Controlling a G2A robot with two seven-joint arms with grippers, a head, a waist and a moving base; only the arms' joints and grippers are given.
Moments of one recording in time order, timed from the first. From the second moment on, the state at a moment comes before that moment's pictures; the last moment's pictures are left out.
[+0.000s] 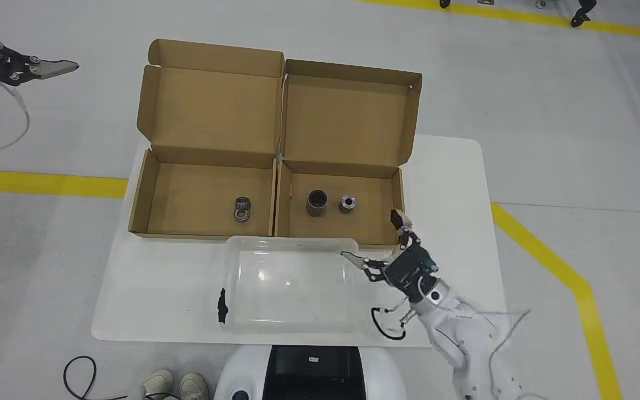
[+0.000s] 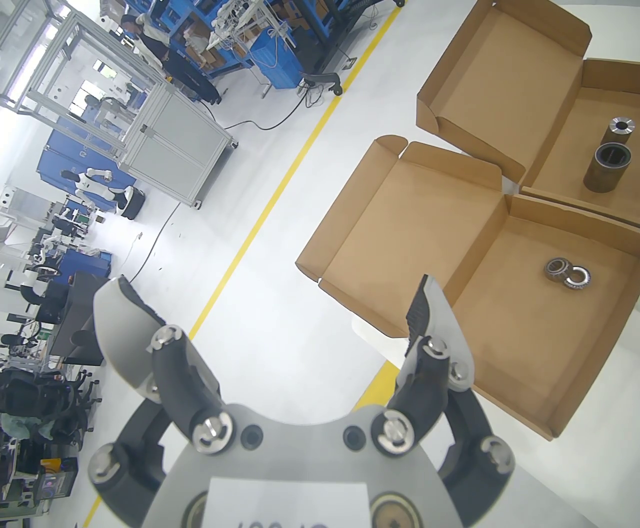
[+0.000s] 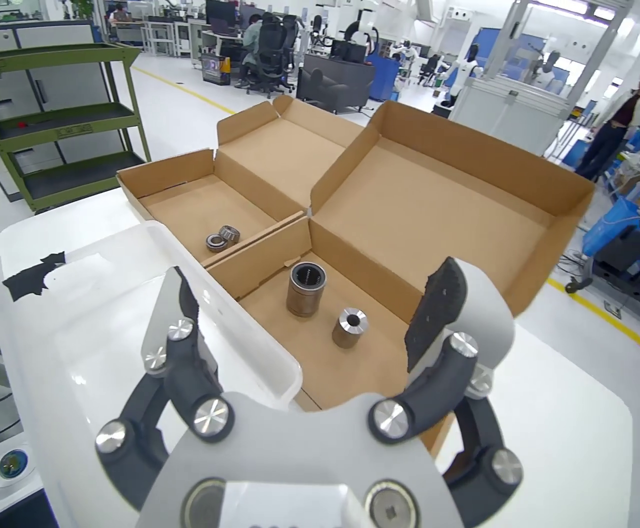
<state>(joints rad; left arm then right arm) 0.56 -0.16 -1.11 -1.50 0.89 -0.82 -0.11 -1.76 -1.37 1.37 -1.95 -1.63 -0.49 -0.22</state>
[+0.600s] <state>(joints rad) 0.56 -0.16 -1.11 -1.50 0.89 -0.82 -0.11 -2.10 -1.34 1.59 -2.10 -1.57 -0.35 -0.38</state>
